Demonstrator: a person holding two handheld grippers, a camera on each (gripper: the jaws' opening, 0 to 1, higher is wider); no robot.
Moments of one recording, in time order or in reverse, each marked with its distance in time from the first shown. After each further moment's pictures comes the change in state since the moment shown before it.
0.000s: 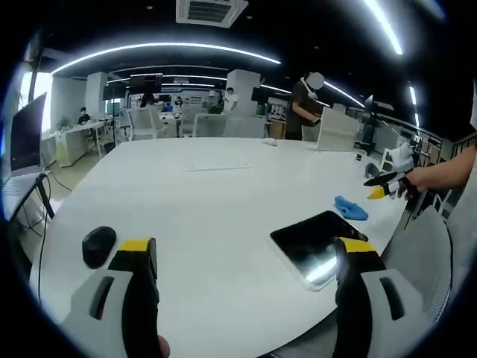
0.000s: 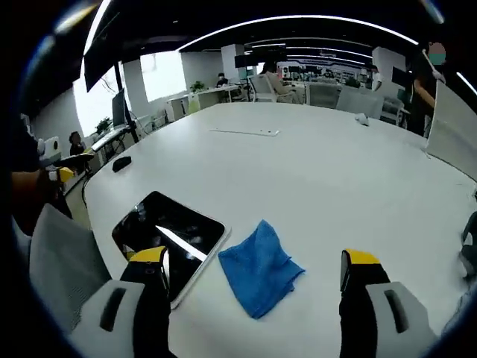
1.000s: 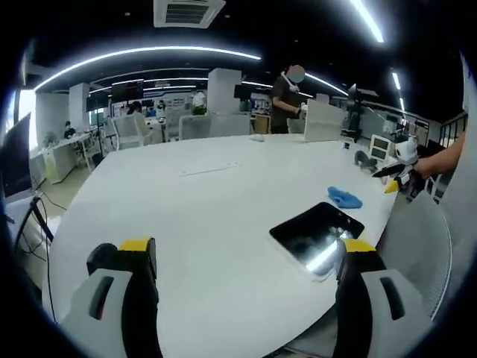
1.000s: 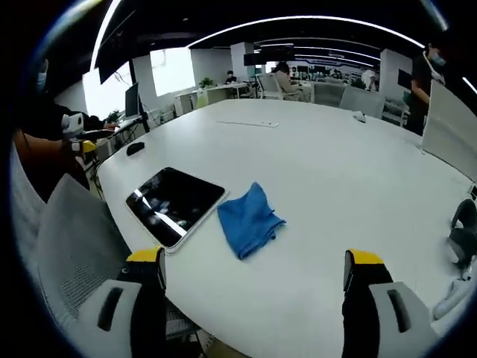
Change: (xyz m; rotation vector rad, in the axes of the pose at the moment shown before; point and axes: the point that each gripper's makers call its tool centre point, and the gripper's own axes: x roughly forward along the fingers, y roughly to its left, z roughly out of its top) left arm -0.004 0.008 0.006 0.095 0.093 -0.044; right arm -0.057 -0.018 -0.038 -0.012 0.011 0.010
